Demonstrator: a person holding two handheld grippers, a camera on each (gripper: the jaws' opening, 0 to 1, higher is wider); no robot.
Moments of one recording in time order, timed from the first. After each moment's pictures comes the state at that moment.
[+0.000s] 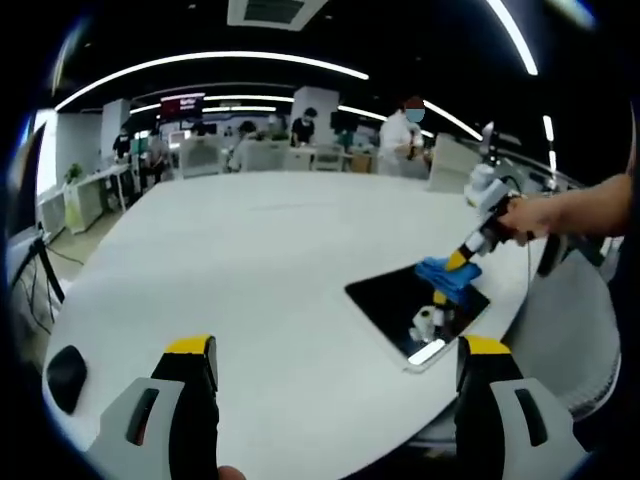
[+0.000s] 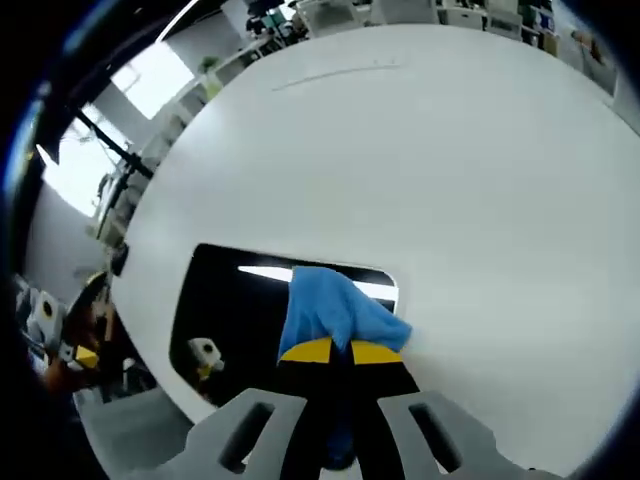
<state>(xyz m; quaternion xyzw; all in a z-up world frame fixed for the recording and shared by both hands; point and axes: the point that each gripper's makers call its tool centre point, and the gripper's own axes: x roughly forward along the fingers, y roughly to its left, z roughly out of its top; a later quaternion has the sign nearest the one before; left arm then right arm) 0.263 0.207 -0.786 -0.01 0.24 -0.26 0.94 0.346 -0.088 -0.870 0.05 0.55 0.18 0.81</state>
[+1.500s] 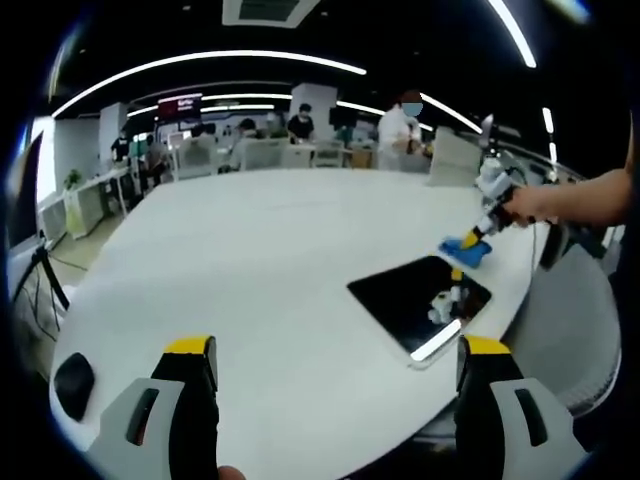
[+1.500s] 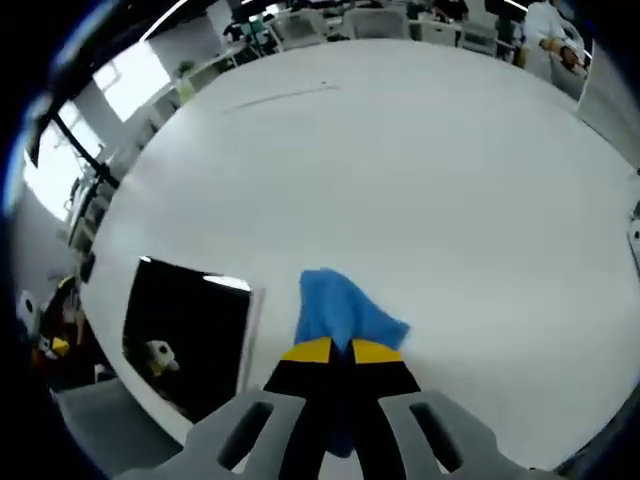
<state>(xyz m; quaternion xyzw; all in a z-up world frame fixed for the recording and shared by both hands) 0.261 0.210 -0.783 0.01 0.25 -0.26 0.93 0.351 -0.207 -0.870 0.02 0.55 0.11 0.83</state>
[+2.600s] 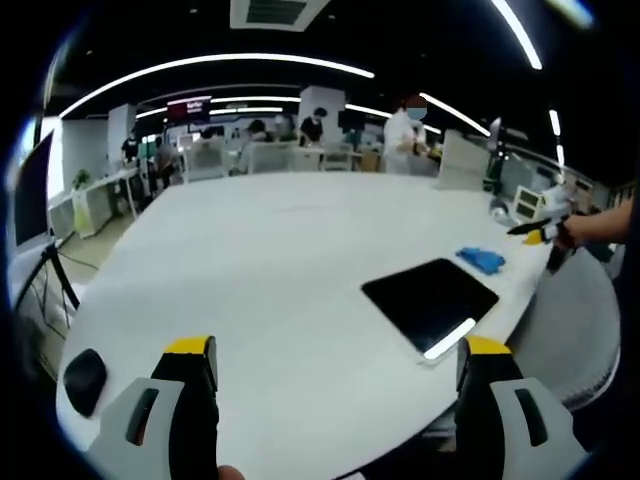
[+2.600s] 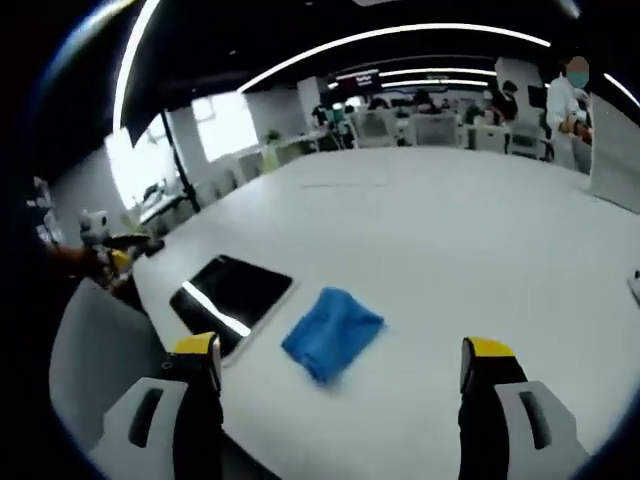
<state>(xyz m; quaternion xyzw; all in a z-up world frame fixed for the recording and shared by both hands) 0.259 0.229 -0.779 0.01 0.24 -0.23 0.94 0.289 -0.251 -0.792 -0.01 0.28 0.29 0.92</state>
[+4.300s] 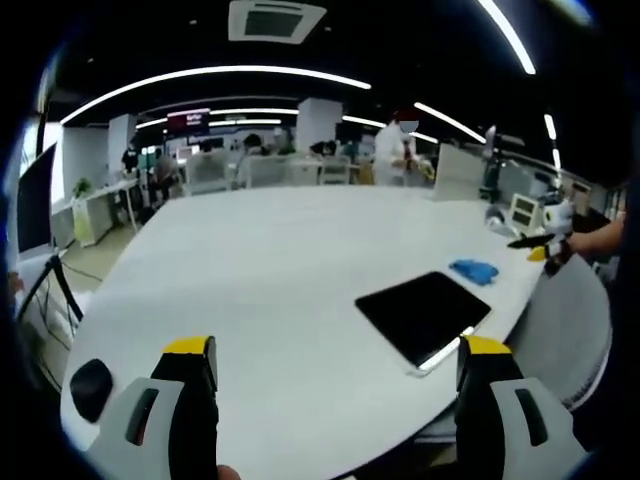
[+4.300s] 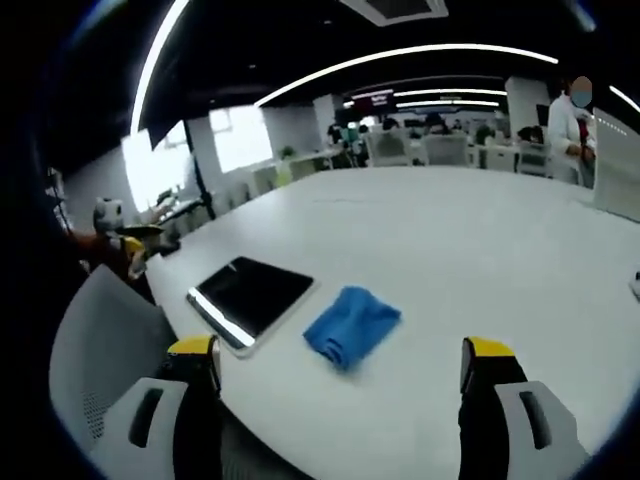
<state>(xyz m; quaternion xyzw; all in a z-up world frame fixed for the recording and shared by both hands) 0.255 0.225 -0.757 0.00 0.21 -0.24 0.95 0.269 -0.246 -0.797 0.01 0.26 0.29 0.92</state>
